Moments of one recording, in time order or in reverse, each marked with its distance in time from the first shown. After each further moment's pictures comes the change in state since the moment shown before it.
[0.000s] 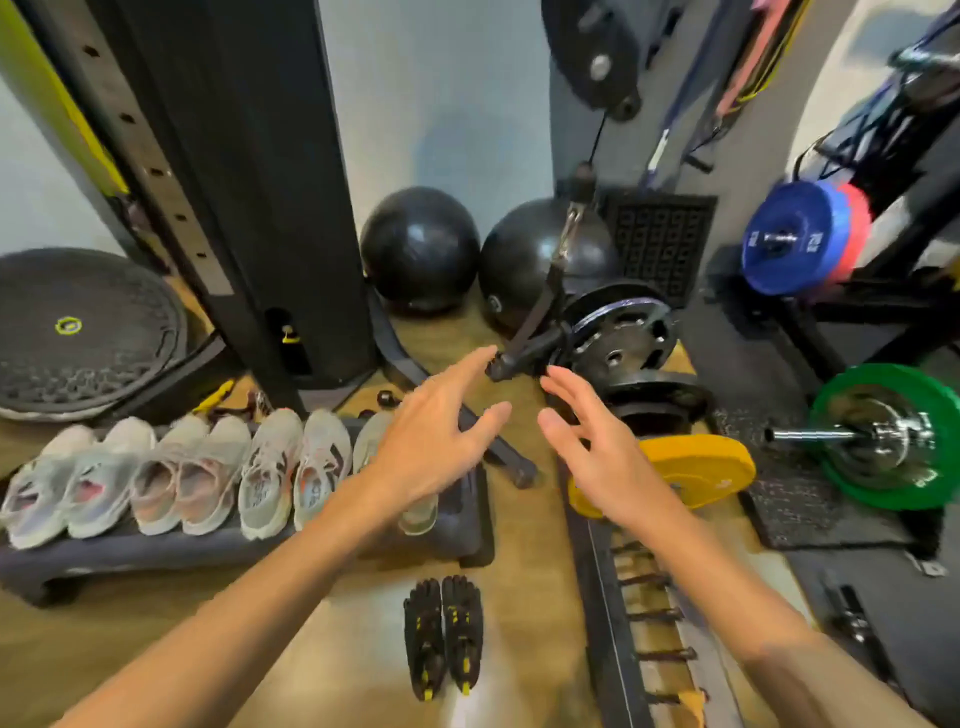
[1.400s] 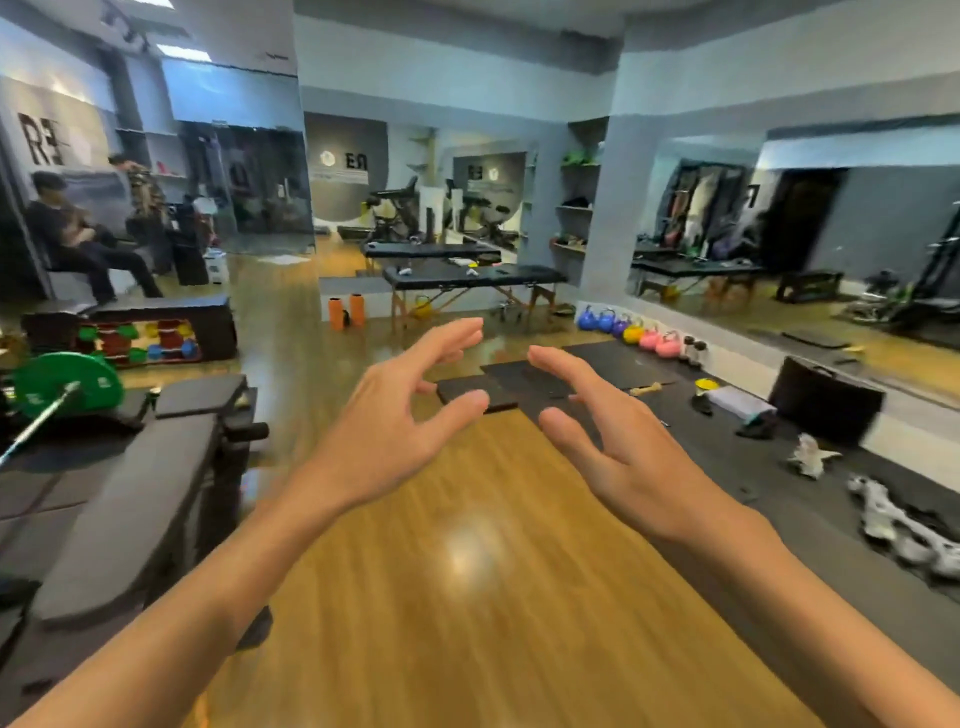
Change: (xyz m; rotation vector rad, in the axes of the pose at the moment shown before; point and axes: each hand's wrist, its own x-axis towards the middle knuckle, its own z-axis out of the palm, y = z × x) left_hand -0.624 0.748 0.124 -0.904 -1.142 1.488; right_hand -1.016 -0.318 -0.146 -0.783 1.409 0.871
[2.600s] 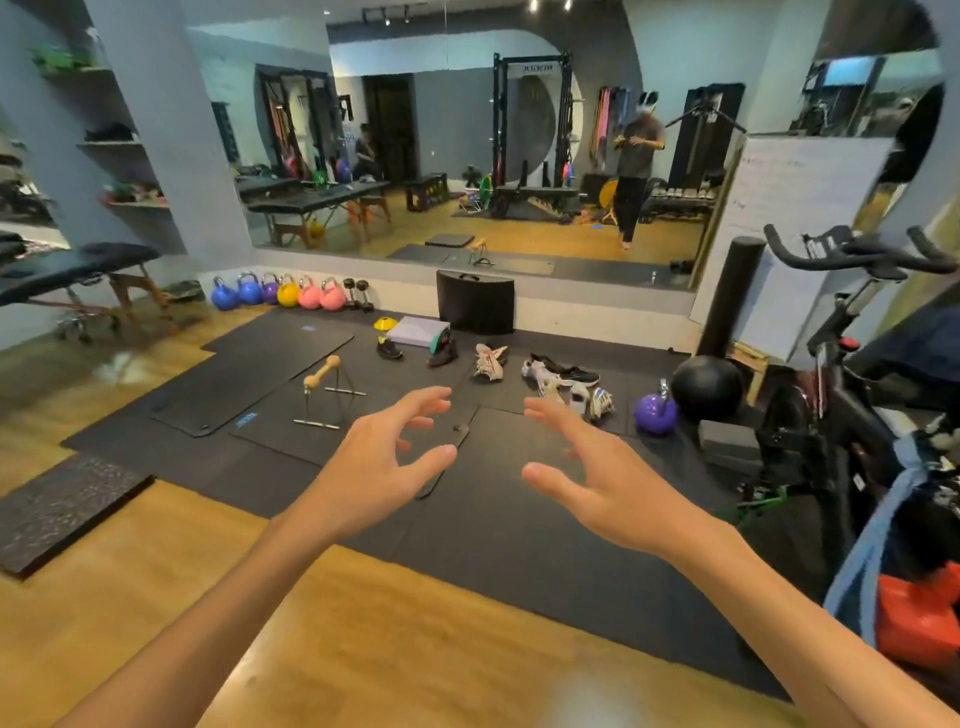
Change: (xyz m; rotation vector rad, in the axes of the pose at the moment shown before) left_hand 0.473 -0.139 0.646 -0.310 -0.700 0.183; right_hand -0.025 0.620 -0.251 -0.185 0.227 0.807
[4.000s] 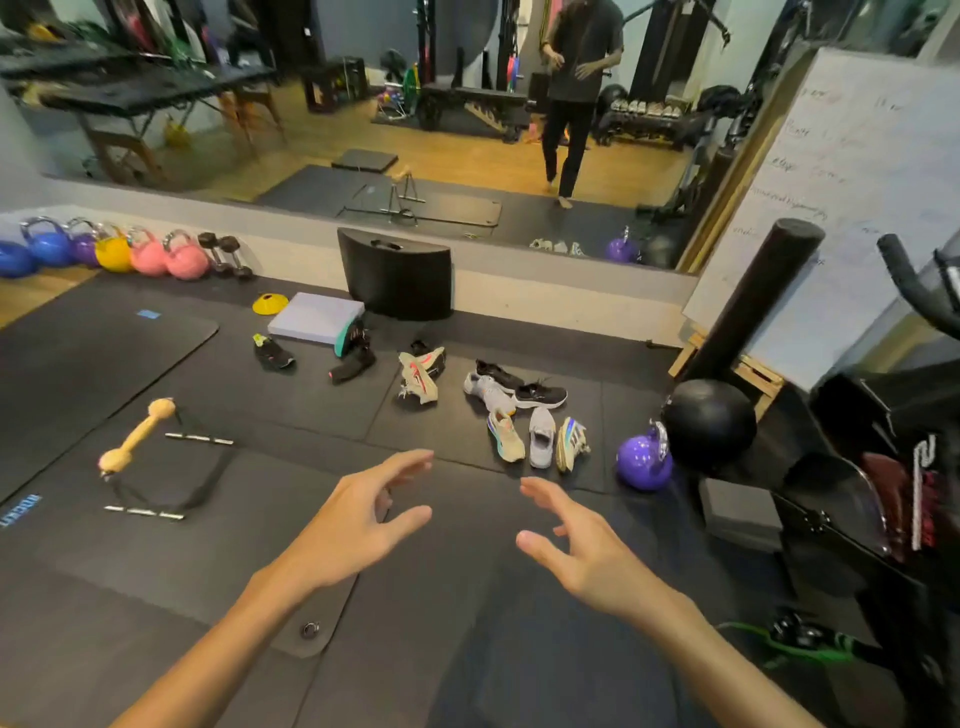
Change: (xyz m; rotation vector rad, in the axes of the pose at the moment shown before) left_hand 0.720 -0.357 0.175 -0.160 -0.329 -0.138; right_hand 0.584 0.521 -0.067 0.152 -0.081 0.388
